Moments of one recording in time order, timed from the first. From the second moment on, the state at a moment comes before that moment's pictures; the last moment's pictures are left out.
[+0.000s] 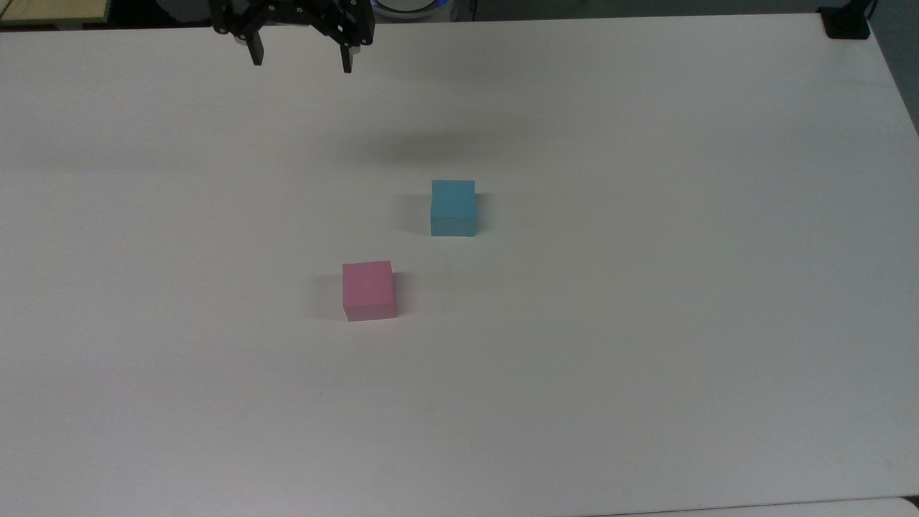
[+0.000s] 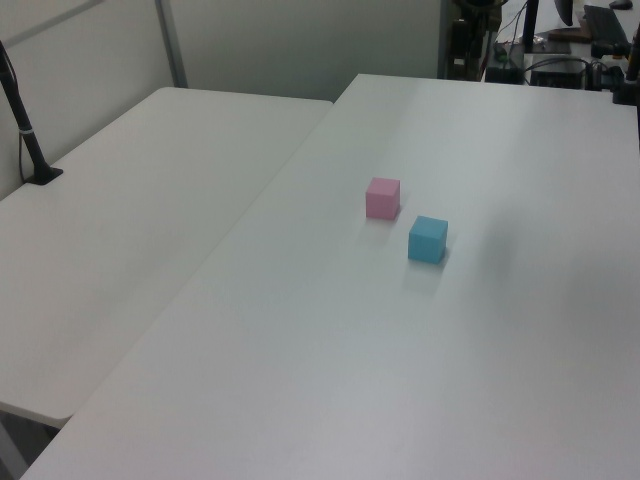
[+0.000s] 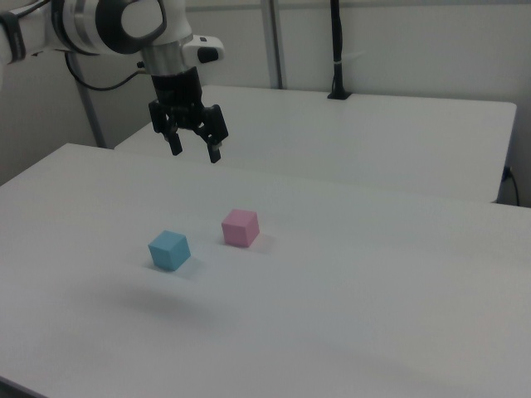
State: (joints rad) arm -0.03 0.09 -0.05 -1.53 -0.04 1.65 -0.04
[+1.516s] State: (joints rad) arm 0.06 0.09 -0.02 -1.51 -0.01 1.57 -0.07
